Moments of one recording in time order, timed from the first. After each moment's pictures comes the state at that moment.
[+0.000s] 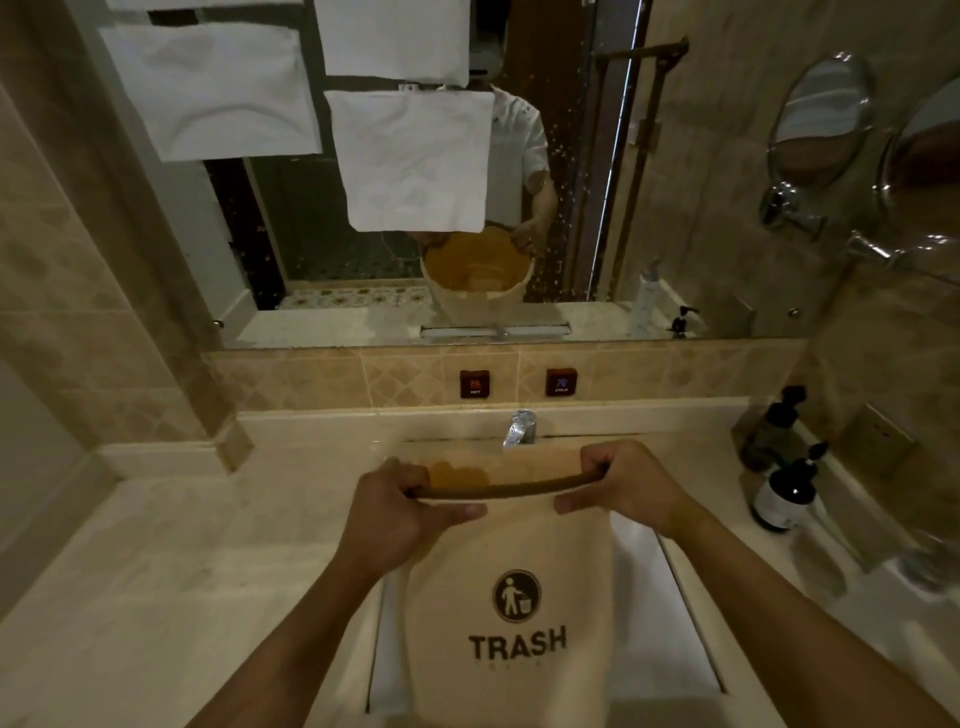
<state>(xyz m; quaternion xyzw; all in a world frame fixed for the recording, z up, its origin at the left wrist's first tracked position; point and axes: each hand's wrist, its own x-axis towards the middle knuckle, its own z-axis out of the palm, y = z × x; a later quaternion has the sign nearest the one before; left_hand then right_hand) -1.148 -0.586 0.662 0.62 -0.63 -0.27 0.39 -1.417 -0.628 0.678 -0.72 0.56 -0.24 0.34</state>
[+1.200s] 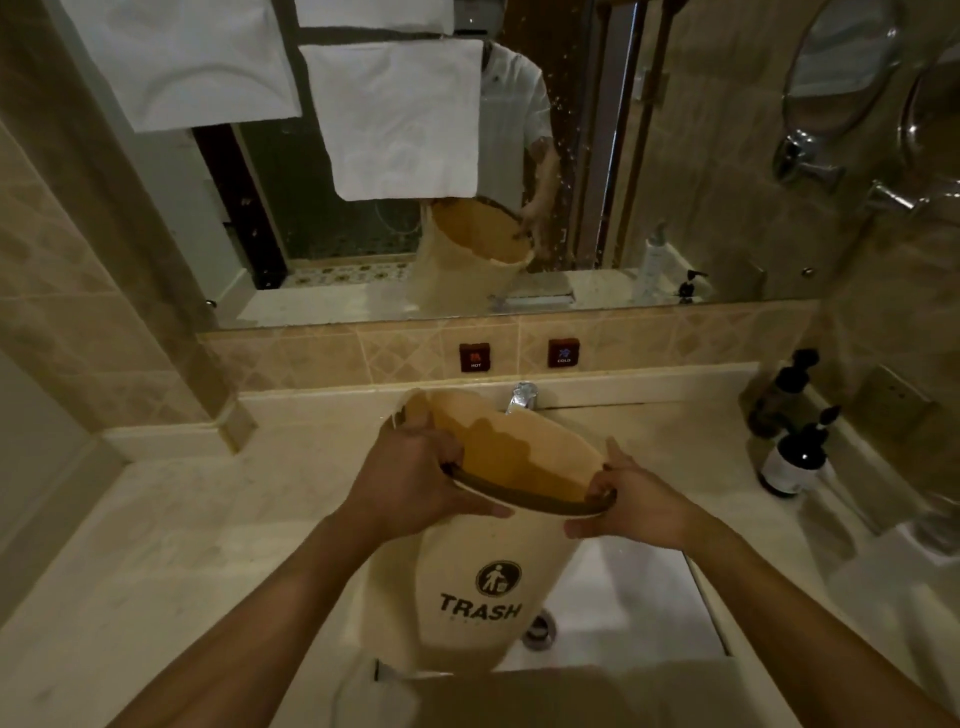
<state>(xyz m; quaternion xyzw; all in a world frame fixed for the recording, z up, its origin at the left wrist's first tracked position) -1.154 -0.600 0.673 0.51 -0.82 -0.07 0.24 -1.439 -0.617 0.621 -0.72 0.59 -0.07 0.36</state>
